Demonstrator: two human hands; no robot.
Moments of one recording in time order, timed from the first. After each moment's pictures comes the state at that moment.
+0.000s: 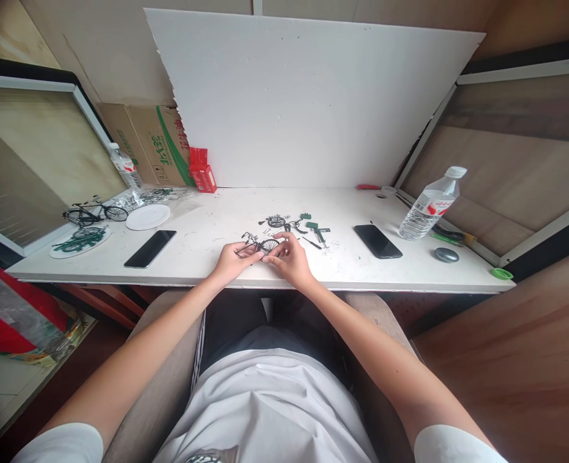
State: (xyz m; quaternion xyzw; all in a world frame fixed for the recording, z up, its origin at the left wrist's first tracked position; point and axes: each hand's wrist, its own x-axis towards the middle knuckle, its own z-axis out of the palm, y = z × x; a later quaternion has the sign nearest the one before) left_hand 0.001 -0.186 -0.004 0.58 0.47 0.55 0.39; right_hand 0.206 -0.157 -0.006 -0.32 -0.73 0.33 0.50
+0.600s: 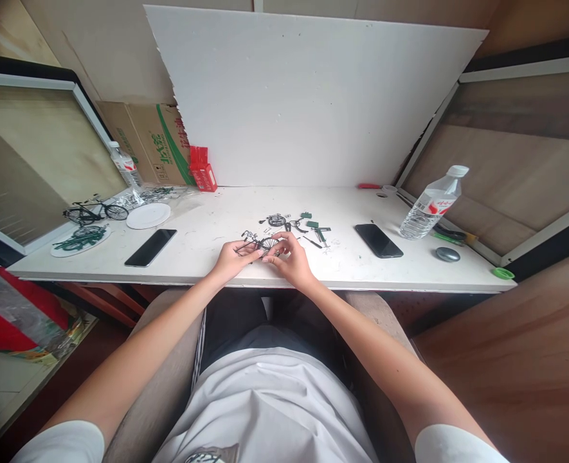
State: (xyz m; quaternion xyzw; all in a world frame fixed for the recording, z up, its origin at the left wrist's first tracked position) left_hand -0.001 -0.182 -0.006 0.55 0.47 0.55 0.42; right_hand 0.206 -0.160 -0.004 -0.30 -0.75 0.33 0.49
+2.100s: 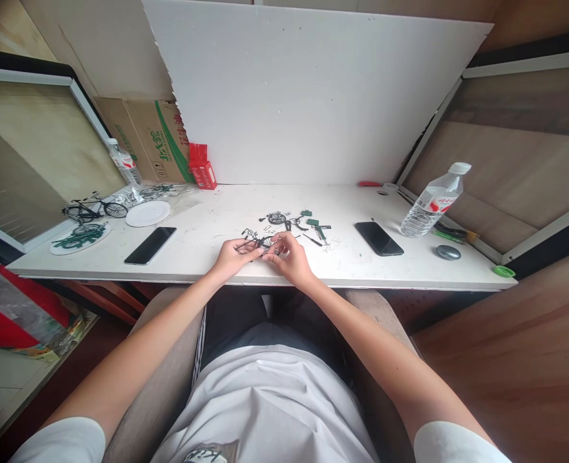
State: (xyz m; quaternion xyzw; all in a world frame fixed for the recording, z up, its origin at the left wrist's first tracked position) left_hand -0.003 -0.179 -0.011 0.55 0.46 0.56 0.41; right_hand 0.205 -0.158 -0.006 -0.30 -0.75 0.32 0.49
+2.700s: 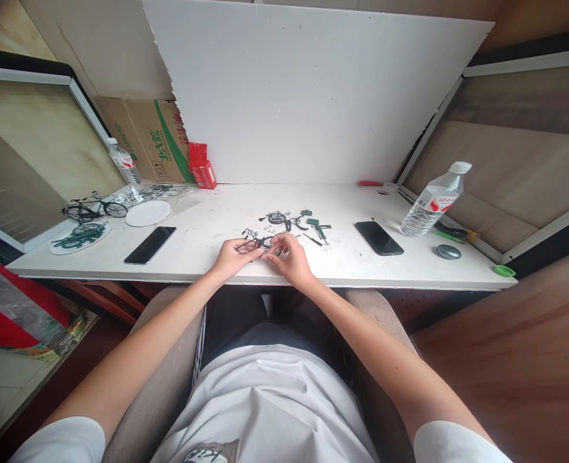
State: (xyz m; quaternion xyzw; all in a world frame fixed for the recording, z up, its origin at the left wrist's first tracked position) left_hand -0.006 -0.177 -0.017 0.57 0.46 0.54 0.41; right_hand 0.206 -0.155 -0.013 -0.30 -0.77 0.27 0.50
